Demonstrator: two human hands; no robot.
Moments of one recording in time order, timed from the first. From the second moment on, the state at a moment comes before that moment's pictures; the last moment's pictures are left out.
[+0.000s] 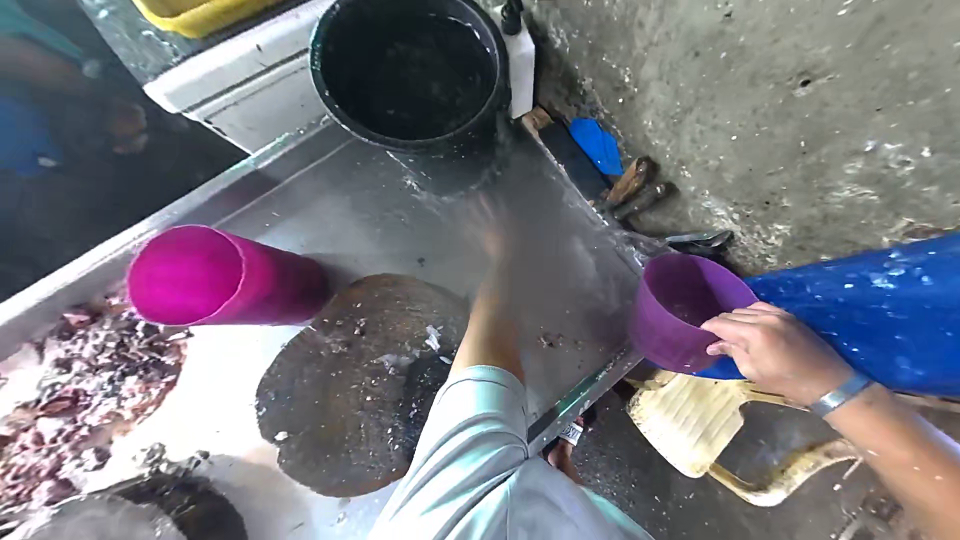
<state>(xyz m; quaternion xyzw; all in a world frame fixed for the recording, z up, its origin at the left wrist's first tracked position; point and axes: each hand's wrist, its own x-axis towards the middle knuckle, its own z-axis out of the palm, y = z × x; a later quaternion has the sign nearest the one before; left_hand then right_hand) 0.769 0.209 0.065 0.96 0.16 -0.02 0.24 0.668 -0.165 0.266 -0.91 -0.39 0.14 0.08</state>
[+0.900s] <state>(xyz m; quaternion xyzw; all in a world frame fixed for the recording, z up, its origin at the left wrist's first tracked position) 0.531 0.128 0.079 0.95 -0.04 -0.23 0.22 0.663 -0.185 0.267 -0.87 -0.44 0.21 -0.05</state>
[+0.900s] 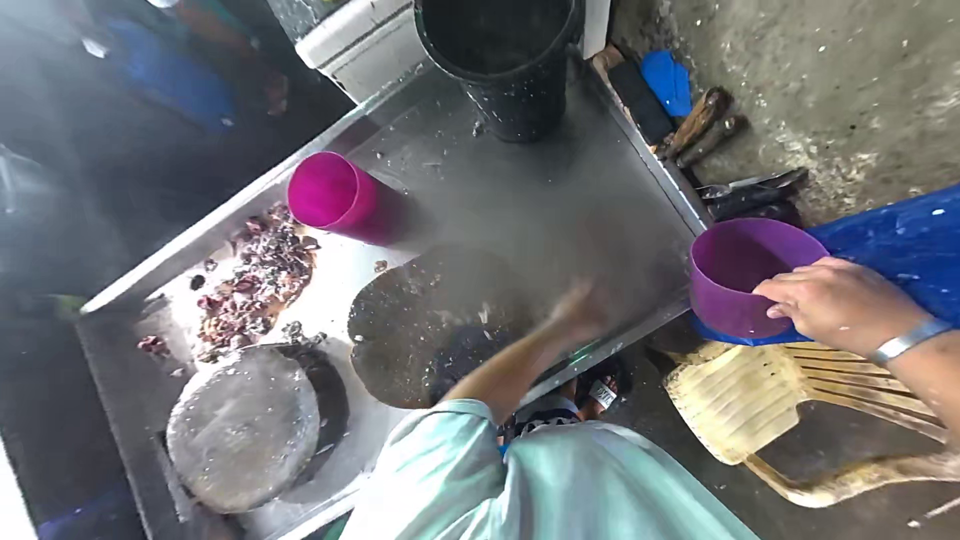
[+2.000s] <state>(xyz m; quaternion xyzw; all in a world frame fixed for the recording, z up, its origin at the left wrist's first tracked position) 0.530 0.194 0.121 0.97 0.11 -0.02 0.23 0.633 0.009 0.361 -0.66 -0.71 0.17 -0.19</state>
